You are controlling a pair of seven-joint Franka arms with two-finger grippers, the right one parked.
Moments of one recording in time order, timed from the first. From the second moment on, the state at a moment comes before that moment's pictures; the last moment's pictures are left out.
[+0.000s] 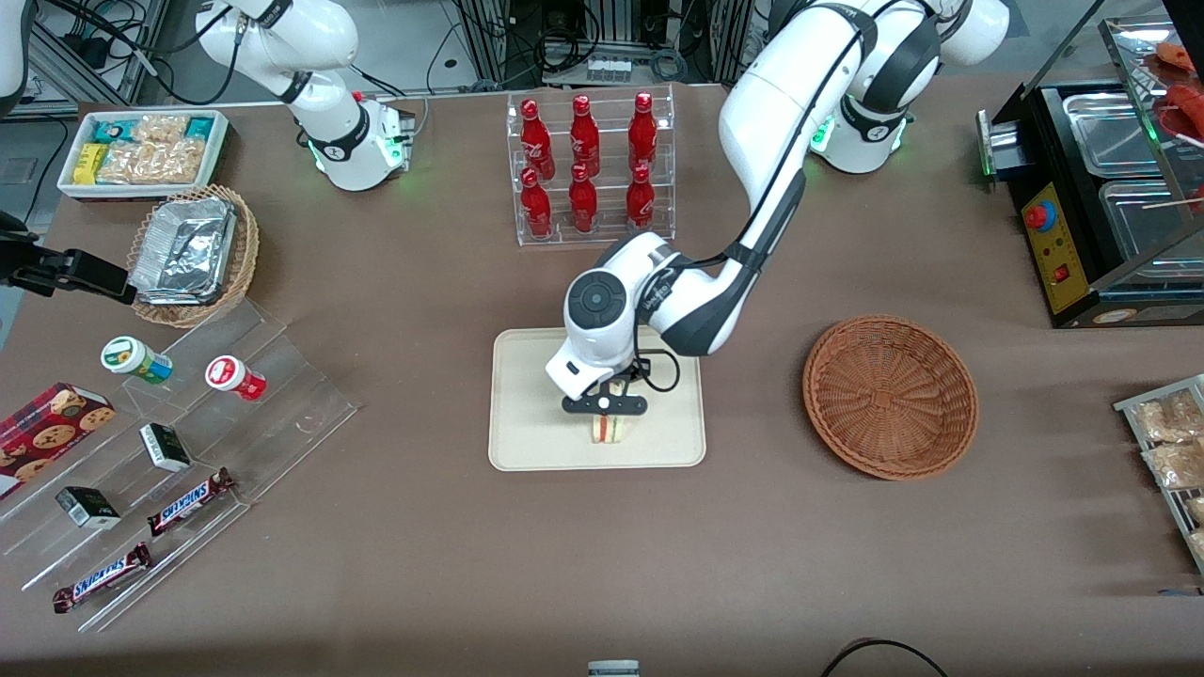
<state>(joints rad) -0.72 0.86 -0.06 -1.23 0.03 2.06 -0.74</state>
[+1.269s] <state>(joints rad) -0.73 0.87 -0.06 -1.21 0.03 2.08 -0.84</state>
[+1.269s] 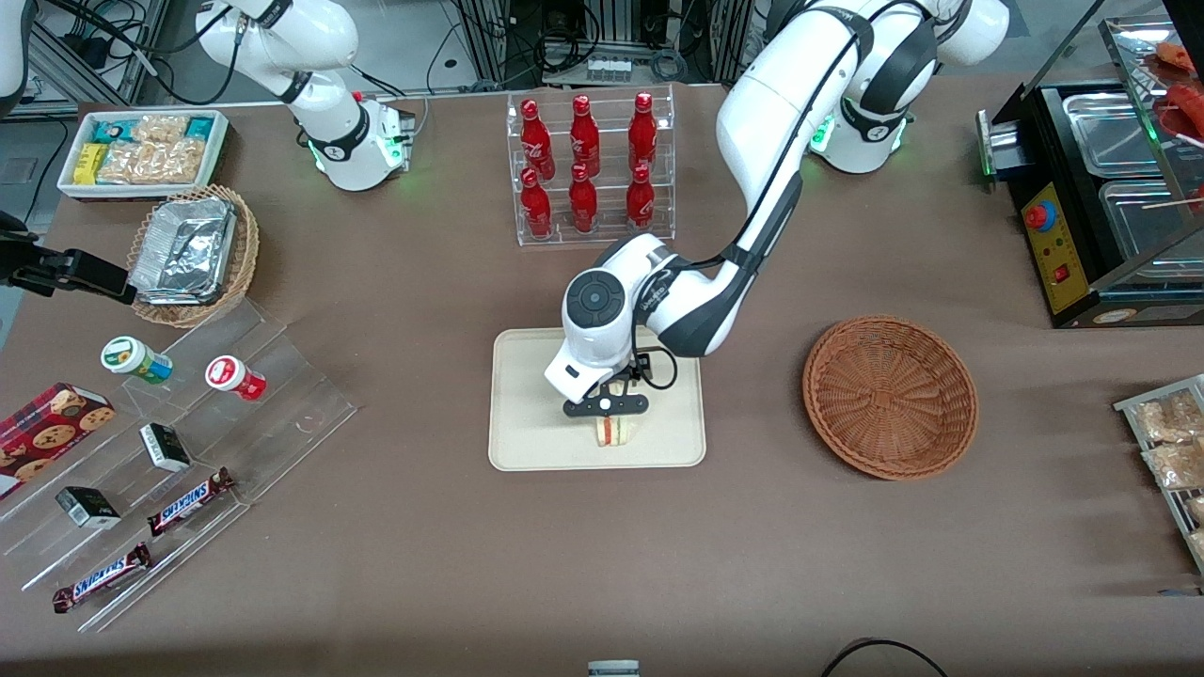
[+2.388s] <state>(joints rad) -0.50 0.63 0.02 -1.19 0.07 1.83 -0.59</state>
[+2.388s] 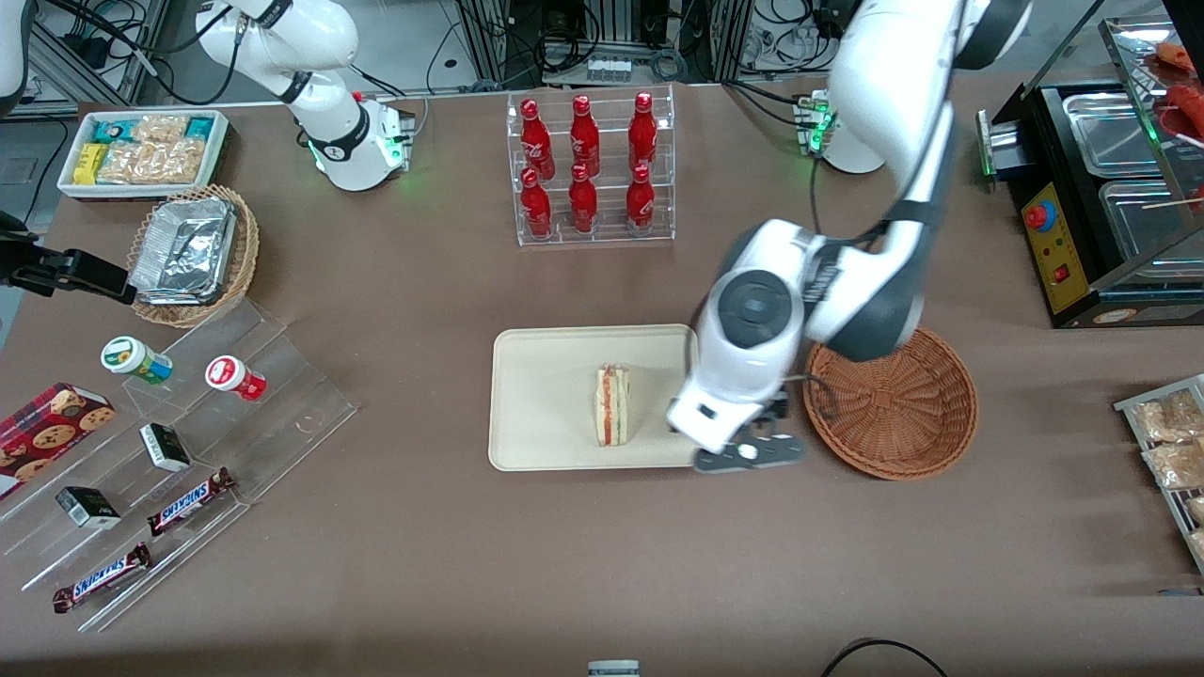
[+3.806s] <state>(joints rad) -0.03 0.09 -0.09 -1.30 0.02 1.21 -0.17</state>
